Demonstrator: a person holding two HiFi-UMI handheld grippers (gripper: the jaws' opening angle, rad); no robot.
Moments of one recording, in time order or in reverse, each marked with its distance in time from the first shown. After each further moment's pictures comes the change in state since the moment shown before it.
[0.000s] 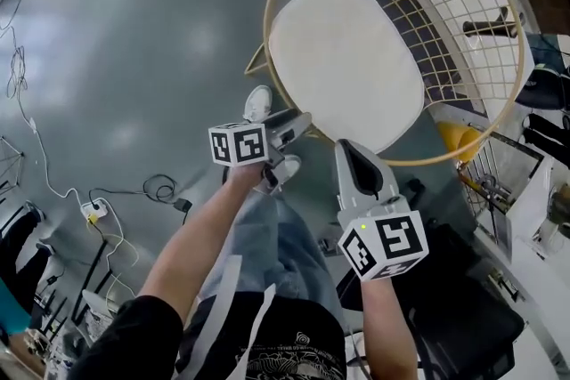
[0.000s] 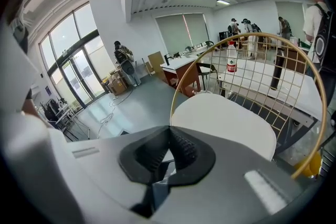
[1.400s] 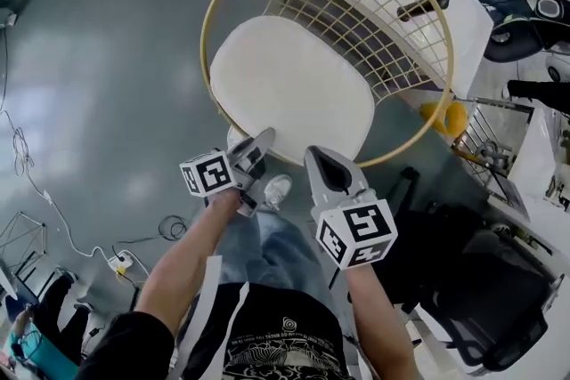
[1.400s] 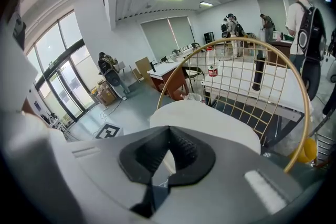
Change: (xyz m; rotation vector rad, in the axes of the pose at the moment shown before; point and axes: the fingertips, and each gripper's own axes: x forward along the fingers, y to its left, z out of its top) left arm -0.010 -0.075 0.040 -0.021 0.028 -0.085; right arm -0.013 -0.025 0.027 0.122 -0.020 -0.098
